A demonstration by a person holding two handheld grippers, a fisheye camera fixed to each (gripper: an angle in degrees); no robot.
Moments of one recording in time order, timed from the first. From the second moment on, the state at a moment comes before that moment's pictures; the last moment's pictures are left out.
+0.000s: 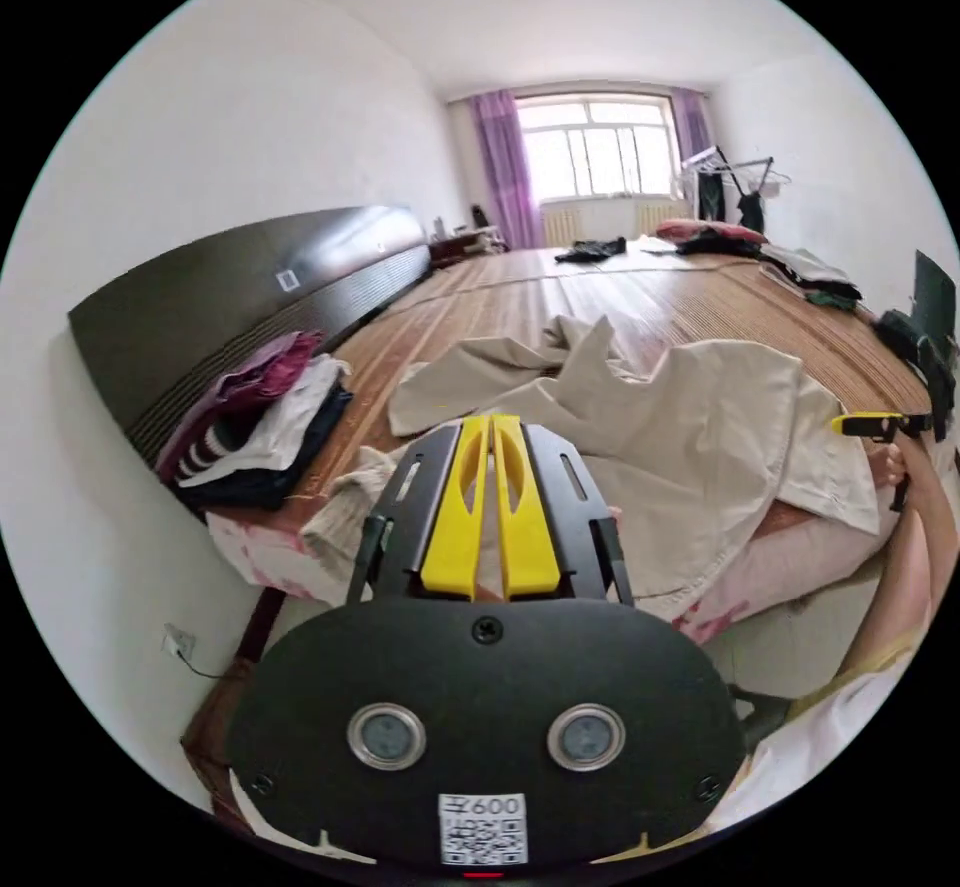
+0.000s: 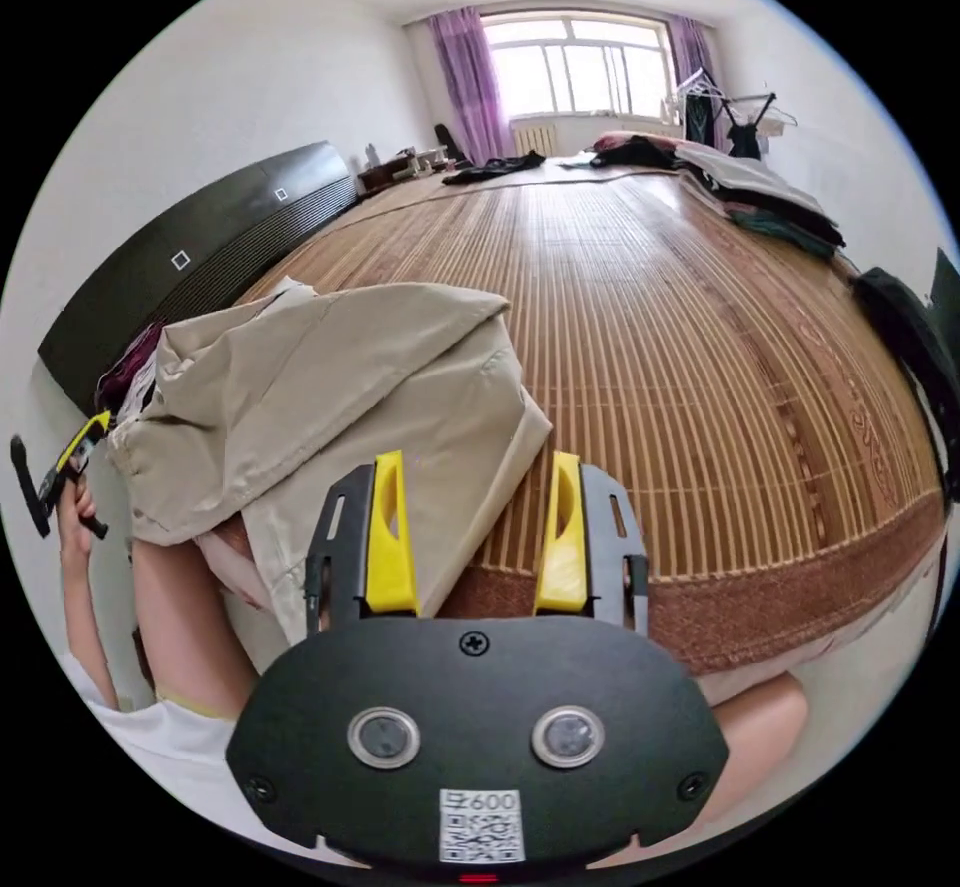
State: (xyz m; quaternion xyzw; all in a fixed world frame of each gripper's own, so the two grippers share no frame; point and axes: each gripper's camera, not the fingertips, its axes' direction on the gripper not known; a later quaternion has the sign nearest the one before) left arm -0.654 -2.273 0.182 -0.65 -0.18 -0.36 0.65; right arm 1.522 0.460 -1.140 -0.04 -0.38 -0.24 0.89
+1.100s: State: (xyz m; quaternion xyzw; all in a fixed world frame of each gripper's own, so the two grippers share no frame) left arm -0.660 -2.223 0.331 -0.67 0.12 -0.40 0.62; right arm 1.750 0.580 -1.188 0.32 -0.08 -0.12 0.94
